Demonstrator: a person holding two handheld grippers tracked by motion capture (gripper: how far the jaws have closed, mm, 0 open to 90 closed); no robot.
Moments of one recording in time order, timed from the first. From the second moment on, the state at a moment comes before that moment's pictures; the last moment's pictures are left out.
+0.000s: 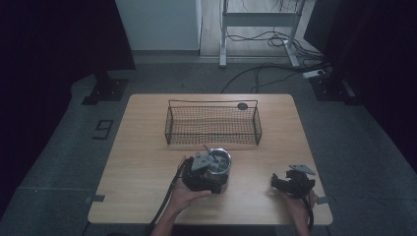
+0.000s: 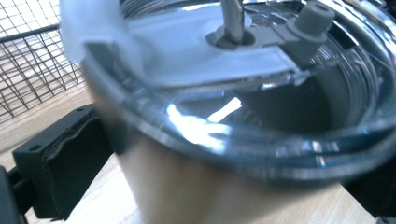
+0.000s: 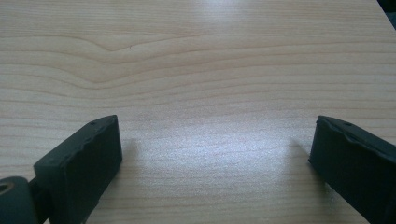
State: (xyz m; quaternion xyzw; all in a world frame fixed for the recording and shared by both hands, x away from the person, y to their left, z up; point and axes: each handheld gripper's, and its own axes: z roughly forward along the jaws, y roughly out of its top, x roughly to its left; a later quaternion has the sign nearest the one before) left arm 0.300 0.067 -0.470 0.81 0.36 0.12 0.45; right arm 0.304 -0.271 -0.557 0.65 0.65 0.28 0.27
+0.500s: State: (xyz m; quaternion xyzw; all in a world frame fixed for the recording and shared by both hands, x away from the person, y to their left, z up) left arm 0.310 0.050 -0.473 0.81 0.35 0.15 0.45; right arm 0.304 -0.271 -0.557 0.65 0.65 0.28 0.27
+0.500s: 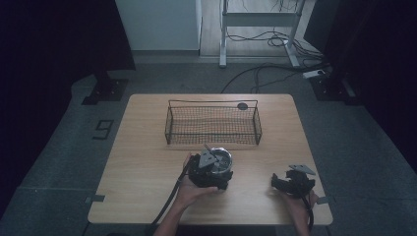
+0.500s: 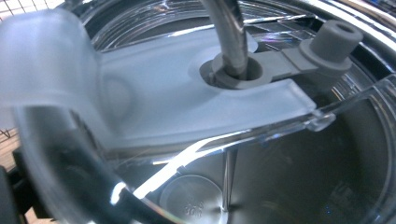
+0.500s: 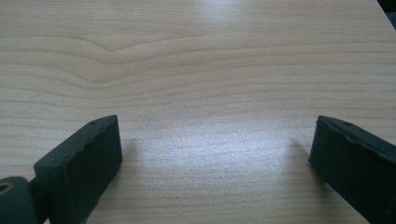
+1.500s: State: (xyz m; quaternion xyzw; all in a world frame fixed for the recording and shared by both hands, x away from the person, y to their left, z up) left arm 0.302 0.053 -0.461 0.81 0.33 0.16 0.46; right arm 0.304 -0.272 -0.556 0.65 0.65 0.28 0.27
